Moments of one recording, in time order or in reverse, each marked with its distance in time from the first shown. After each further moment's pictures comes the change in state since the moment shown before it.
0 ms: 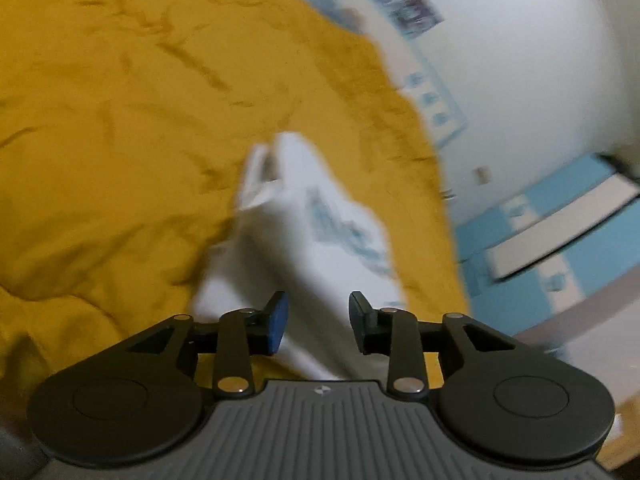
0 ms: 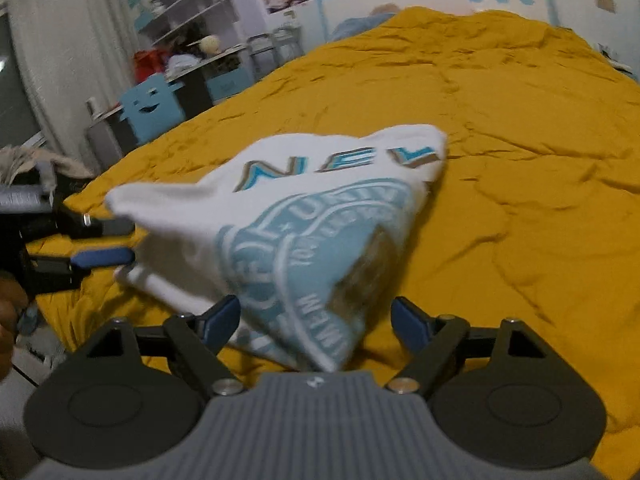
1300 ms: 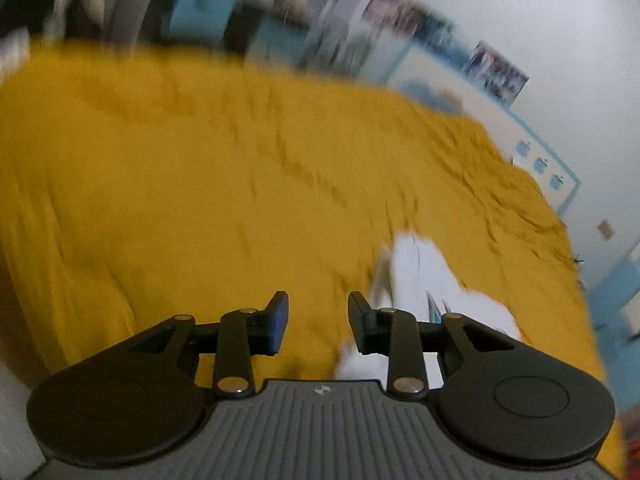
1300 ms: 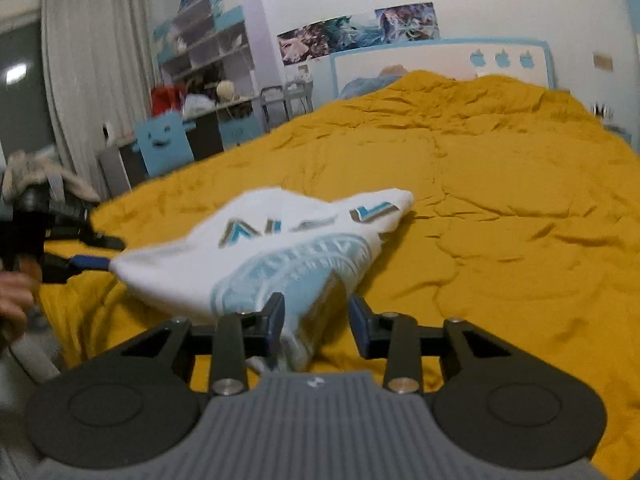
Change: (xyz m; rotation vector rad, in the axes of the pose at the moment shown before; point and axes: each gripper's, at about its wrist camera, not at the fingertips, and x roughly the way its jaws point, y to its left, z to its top) left arm -0.026 -0.026 0.003 0.133 -0.350 0.520; right arm -0.066 -0.022 -0.013 -0.046 -0.176 -0.001
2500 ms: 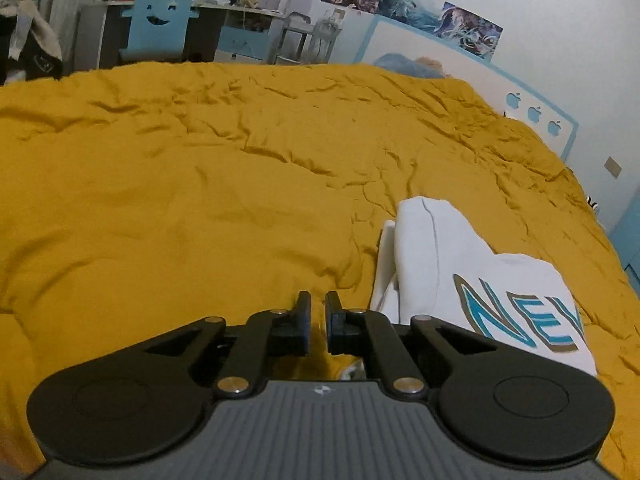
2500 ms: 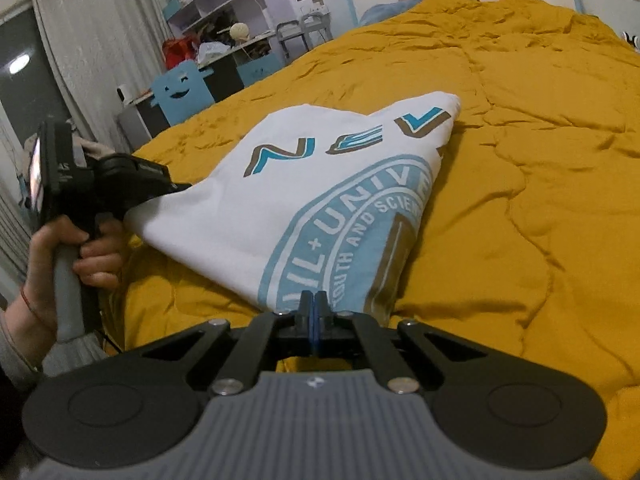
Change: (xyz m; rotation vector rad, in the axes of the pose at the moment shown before) left arm 0.084 -0.026 -0.027 0.160 0.064 0.018; right arm 0.049 0.014 -0.023 0.048 0.218 0.091
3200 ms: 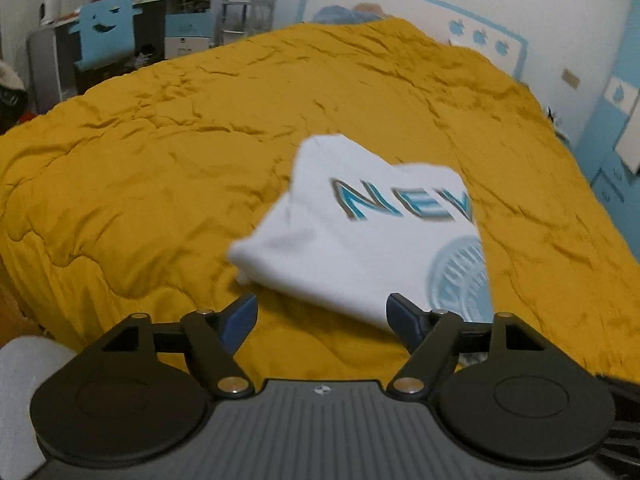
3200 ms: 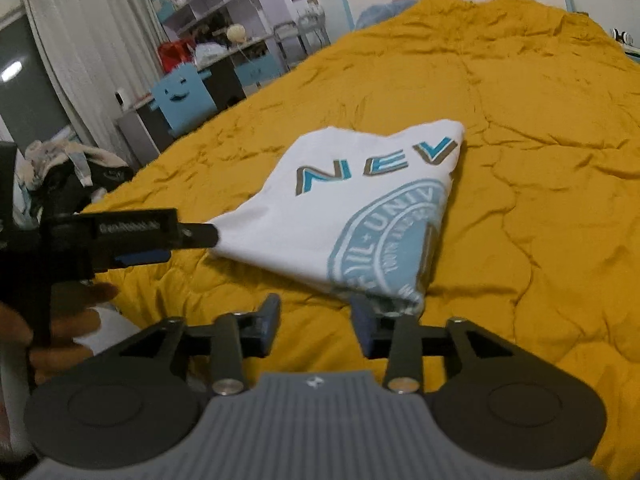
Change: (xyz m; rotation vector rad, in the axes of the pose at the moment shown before) left arm -0.119 -0.079 -0.028 0.213 0.175 -0.027; right arm -0.077 0.061 0.020 0.035 0.033 -0.022
